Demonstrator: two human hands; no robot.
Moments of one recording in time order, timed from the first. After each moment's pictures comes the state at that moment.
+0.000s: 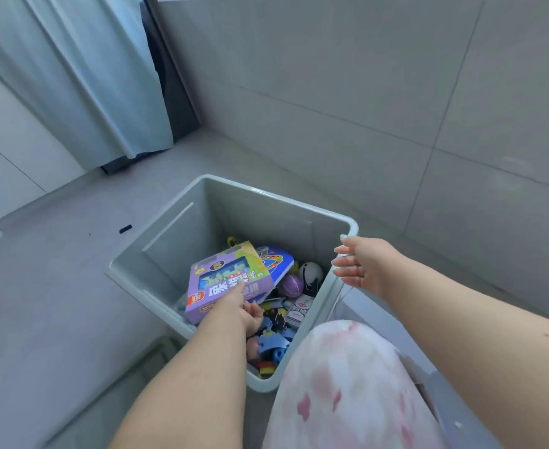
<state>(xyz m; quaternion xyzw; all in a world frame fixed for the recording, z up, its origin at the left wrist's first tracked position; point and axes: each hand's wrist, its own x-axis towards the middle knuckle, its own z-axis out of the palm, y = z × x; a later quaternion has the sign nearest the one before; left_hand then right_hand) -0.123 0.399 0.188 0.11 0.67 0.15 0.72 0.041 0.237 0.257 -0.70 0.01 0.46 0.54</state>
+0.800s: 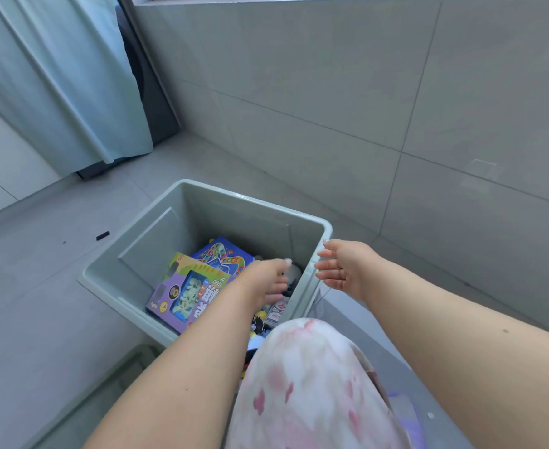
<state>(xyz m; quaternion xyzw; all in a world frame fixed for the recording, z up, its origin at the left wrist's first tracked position) -0.057 0.350 0.225 0.58 0.45 -0.09 0.67 0.045 0.221 0.256 -0.69 0.03 0.46 0.56</state>
